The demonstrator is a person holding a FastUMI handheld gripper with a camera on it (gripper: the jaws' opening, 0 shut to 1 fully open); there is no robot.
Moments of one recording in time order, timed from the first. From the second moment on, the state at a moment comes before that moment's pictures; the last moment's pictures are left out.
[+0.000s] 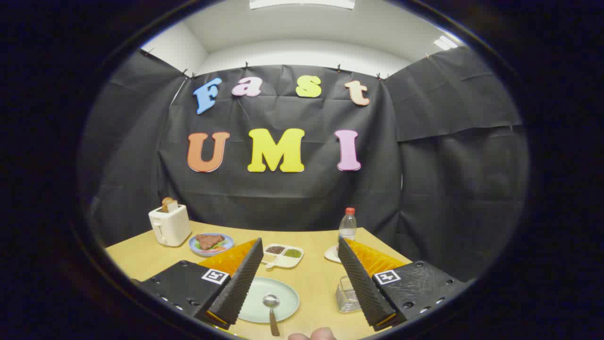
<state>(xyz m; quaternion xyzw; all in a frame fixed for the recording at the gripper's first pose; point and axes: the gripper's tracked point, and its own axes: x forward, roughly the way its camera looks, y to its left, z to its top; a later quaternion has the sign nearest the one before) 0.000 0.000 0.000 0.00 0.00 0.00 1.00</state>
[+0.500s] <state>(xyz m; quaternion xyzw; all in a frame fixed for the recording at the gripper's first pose) -0.003 0.010 0.007 -0.01 -0.01 0.00 1.00</state>
